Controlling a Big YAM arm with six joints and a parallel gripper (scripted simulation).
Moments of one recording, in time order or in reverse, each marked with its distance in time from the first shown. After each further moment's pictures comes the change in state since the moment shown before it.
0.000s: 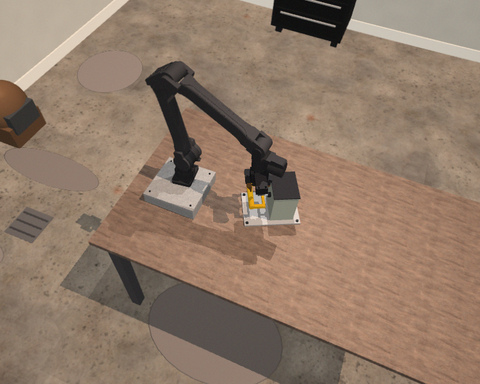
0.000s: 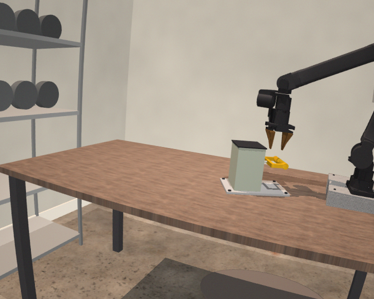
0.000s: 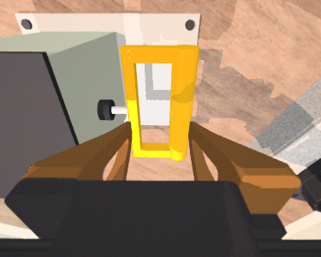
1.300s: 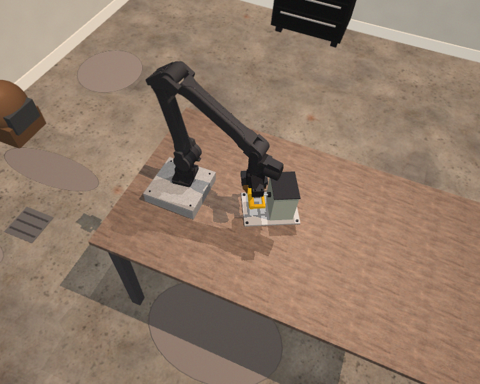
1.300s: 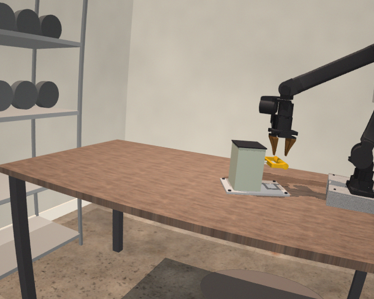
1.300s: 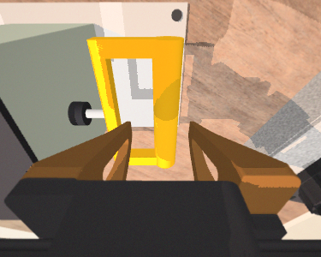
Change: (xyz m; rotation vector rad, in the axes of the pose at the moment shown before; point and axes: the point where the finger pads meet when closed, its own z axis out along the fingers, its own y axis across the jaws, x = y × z) arm 0.008 -0.015 0.021 0.028 0.018 0.002
